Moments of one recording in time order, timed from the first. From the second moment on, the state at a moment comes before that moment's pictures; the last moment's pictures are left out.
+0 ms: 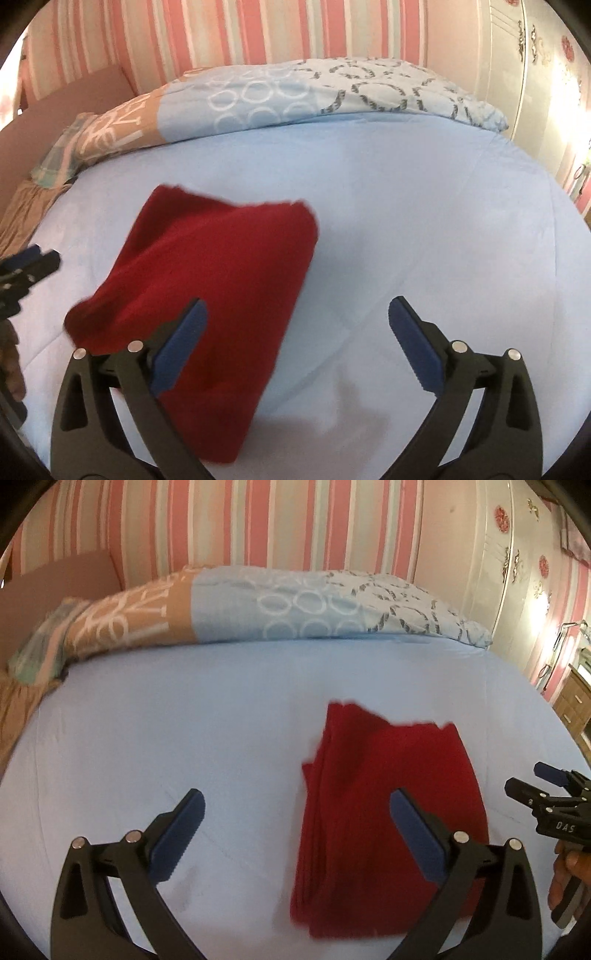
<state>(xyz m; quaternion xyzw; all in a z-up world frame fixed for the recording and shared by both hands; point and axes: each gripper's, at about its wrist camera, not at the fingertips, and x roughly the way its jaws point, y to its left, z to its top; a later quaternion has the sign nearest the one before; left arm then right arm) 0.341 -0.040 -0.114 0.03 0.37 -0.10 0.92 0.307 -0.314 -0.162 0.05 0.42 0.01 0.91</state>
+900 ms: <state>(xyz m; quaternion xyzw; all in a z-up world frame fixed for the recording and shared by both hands) 0.326 -0.017 -0.181 -0.02 0.46 -0.21 0.86 0.297 -0.314 -0.205 0.07 0.45 0.03 0.89</state>
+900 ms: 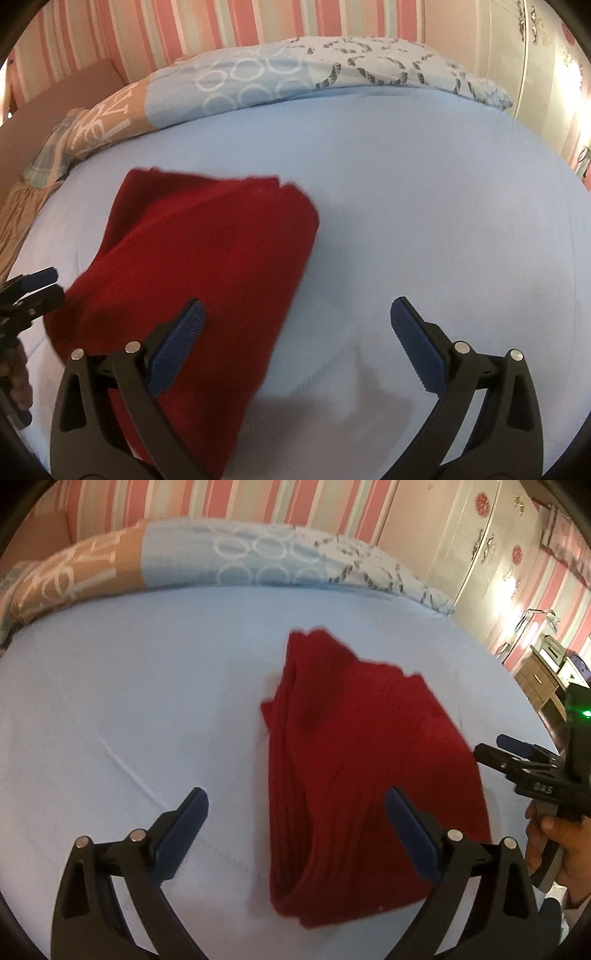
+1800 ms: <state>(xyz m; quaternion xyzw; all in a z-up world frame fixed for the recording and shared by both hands) 0.300 -0.036 -0.220 -0.12 0.50 -0.20 0.84 0.287 -0.281 -0.249 0.21 0.51 0.11 0.83</state>
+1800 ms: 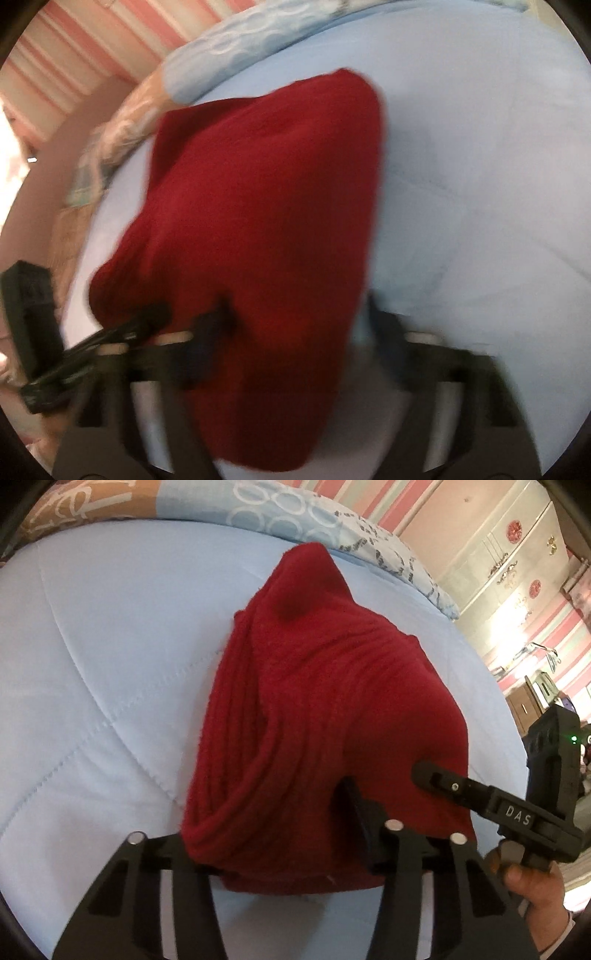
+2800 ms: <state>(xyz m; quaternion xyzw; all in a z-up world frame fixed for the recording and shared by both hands) 0.244 -0.197 -0.083 -0.05 0.35 -0.23 0.91 0.217 -0.379 -0.093 -0.03 0.30 0.07 0.95</state>
